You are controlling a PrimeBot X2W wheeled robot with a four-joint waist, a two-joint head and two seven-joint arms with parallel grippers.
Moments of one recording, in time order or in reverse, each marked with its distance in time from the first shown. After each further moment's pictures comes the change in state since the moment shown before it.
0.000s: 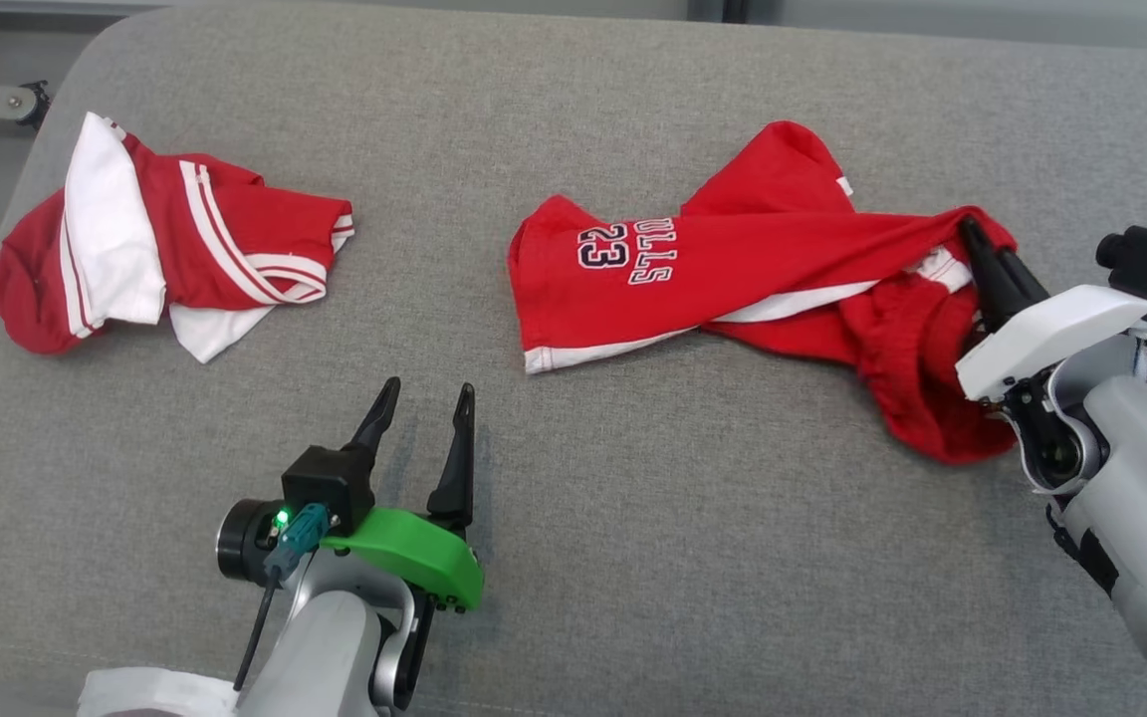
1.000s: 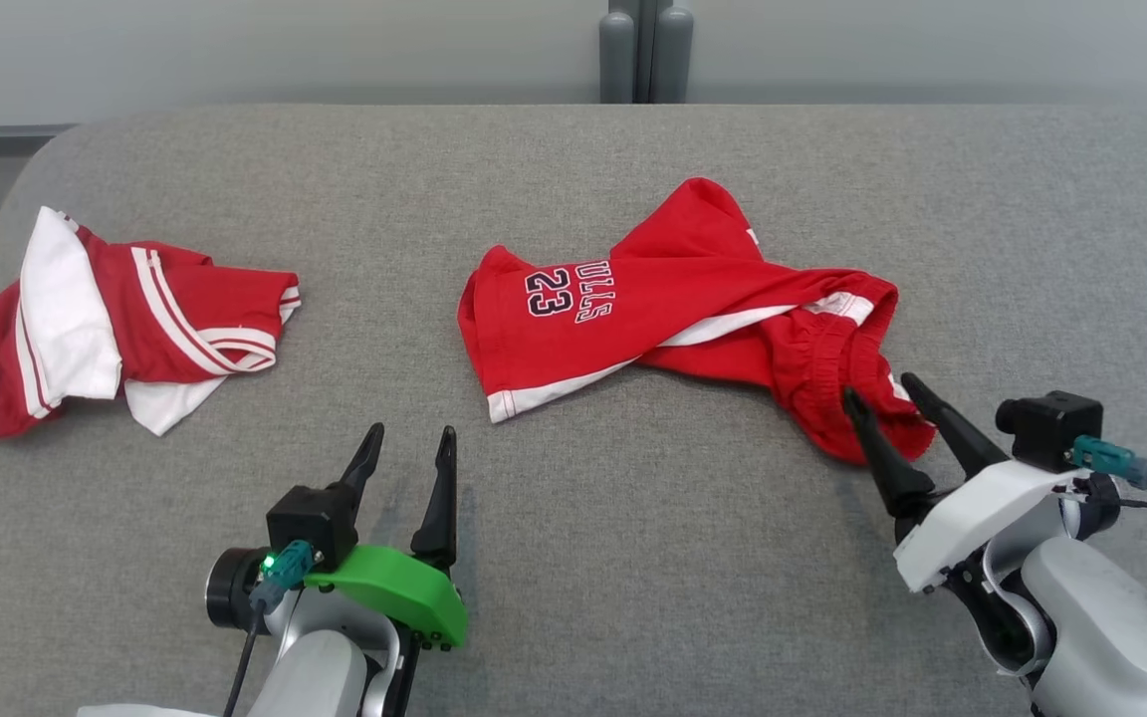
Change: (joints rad) left arm 0.048 -0.001 0.033 0.025 -0.009 -0.009 0.000; right arm 0.302 -0.022 0.019 -0.258 -0.228 0.000 0.000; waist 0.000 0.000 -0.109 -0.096
